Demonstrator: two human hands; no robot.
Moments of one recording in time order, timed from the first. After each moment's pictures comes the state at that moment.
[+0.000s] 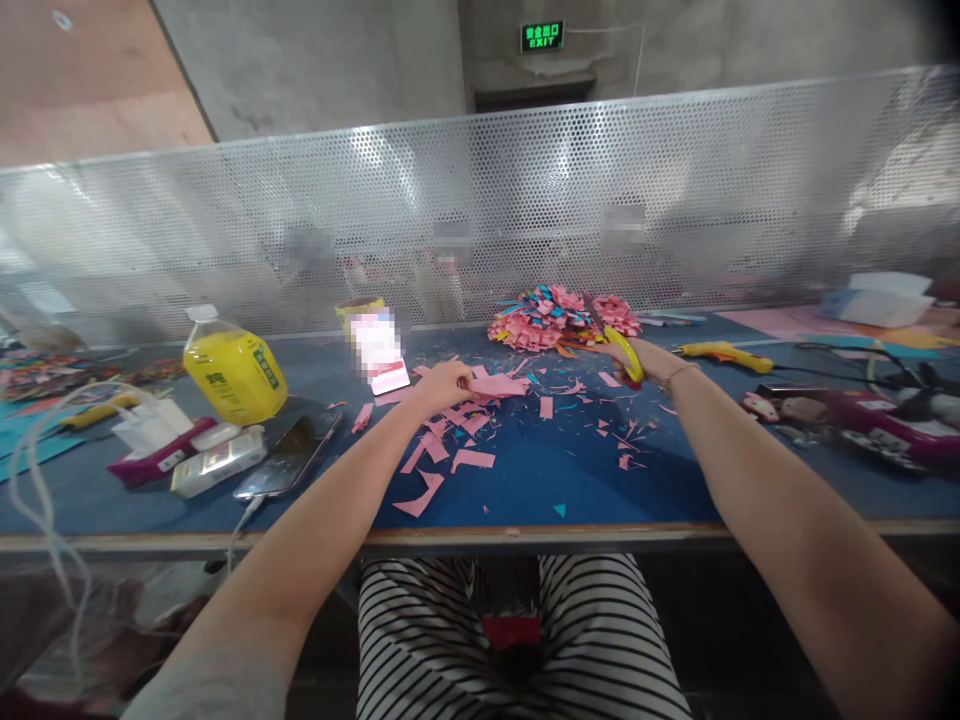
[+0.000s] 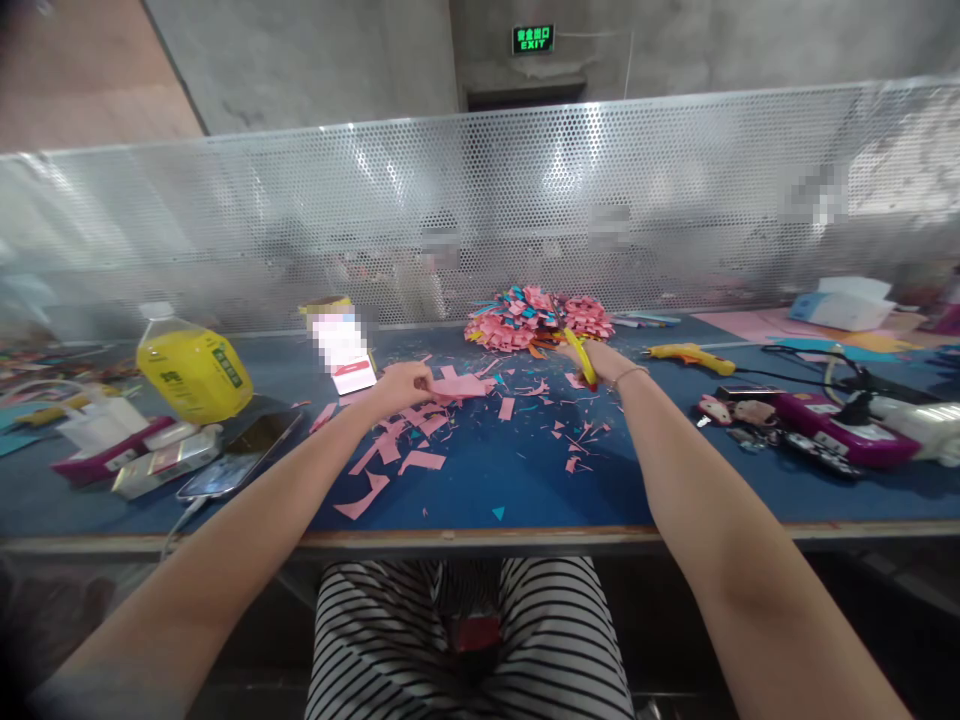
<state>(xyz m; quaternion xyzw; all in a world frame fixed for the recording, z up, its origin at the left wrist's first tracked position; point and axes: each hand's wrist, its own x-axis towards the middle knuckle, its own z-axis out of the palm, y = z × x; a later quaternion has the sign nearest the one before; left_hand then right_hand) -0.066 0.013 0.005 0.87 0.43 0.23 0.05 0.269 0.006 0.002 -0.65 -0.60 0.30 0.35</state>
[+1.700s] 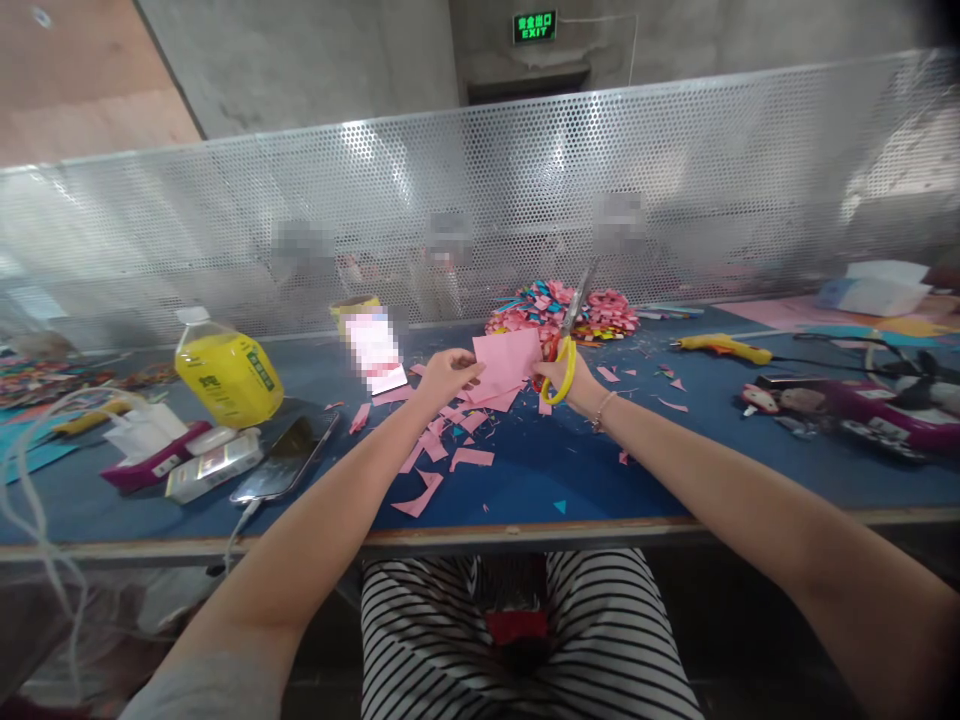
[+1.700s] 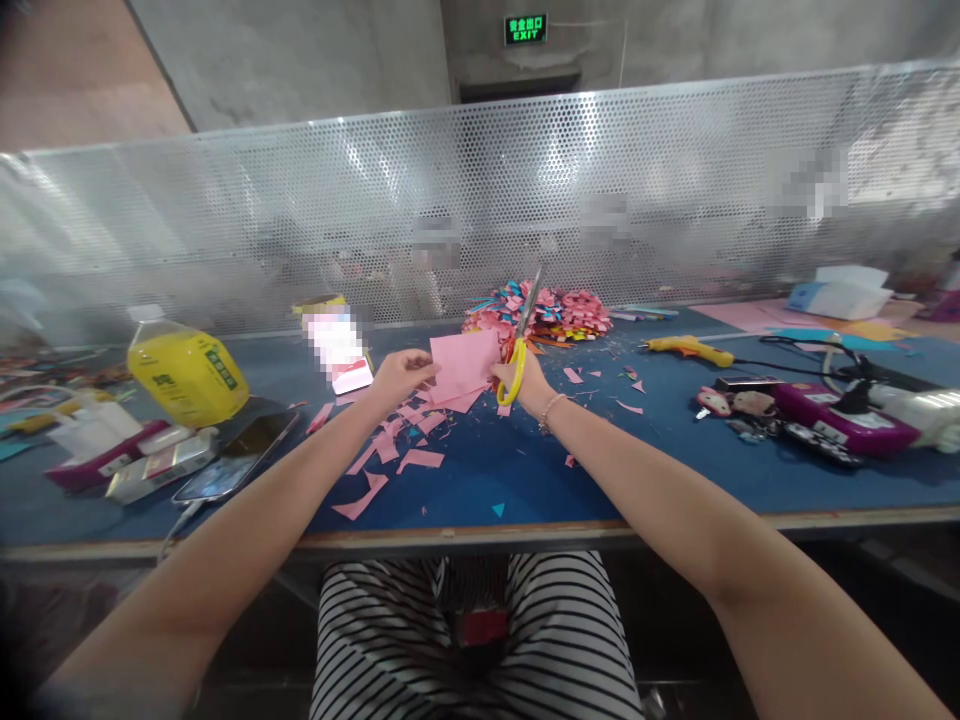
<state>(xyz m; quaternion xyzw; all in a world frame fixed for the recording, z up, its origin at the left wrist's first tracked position) -0.040 -0.004 0.010 0.67 0.47 0.45 0.35 0.150 -0.011 -0.009 -0.47 -0.52 0.41 0.58</state>
